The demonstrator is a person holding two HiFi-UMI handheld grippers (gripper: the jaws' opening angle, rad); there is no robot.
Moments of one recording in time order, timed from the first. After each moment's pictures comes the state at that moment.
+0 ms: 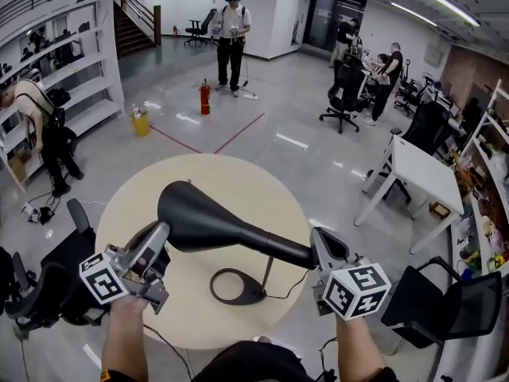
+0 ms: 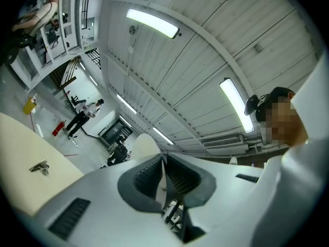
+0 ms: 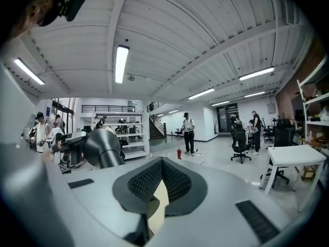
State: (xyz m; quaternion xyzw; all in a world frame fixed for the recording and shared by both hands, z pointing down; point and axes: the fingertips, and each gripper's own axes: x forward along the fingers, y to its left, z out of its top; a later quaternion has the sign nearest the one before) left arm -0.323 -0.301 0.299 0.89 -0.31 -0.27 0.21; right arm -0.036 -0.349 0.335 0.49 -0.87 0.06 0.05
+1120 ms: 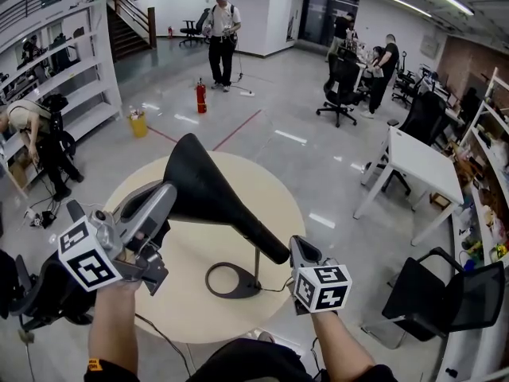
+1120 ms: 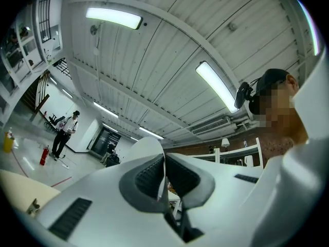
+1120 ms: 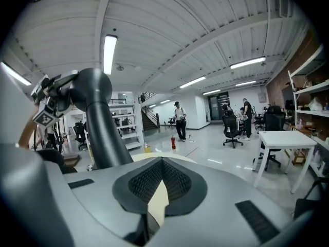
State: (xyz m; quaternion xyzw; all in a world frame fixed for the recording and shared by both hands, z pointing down) left arm -0.247 -0.282 0.186 0.93 -0.28 -0.21 0.08; right arm -0.027 -0.346 0.418 0.52 -0.84 0.13 0.08
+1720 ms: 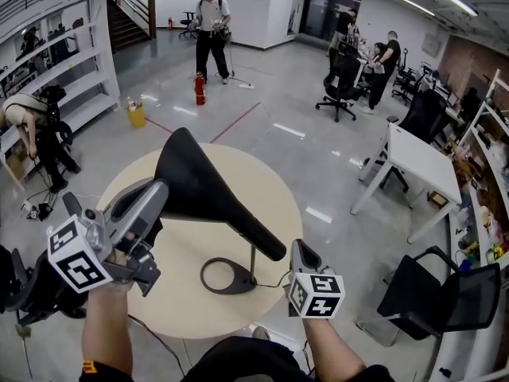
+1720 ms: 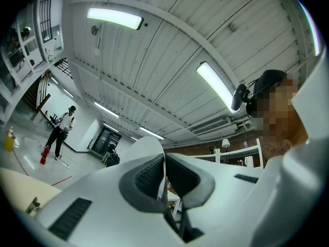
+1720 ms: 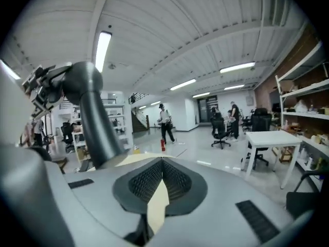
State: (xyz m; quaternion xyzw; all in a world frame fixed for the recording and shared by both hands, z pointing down) left arm -0.249 -0.284 0.188 0.93 -0.29 -0.21 0.08; right arm -0.007 -0.346 0.436 0.58 -0.80 0.12 0.08
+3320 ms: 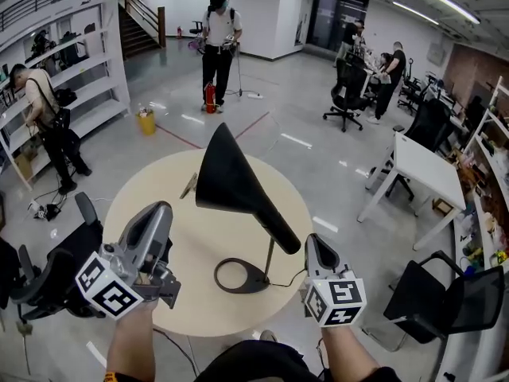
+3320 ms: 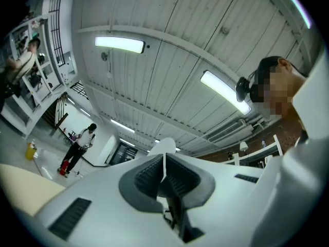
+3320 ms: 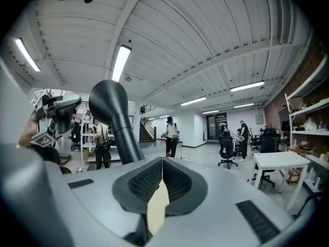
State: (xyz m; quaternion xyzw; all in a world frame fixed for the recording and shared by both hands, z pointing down) left arm -0.301 -0.230 0.232 0.88 -0.39 -0.27 0.05; right arm -0.037 -0.292 0.367 0.55 -0.83 0.02 0.05
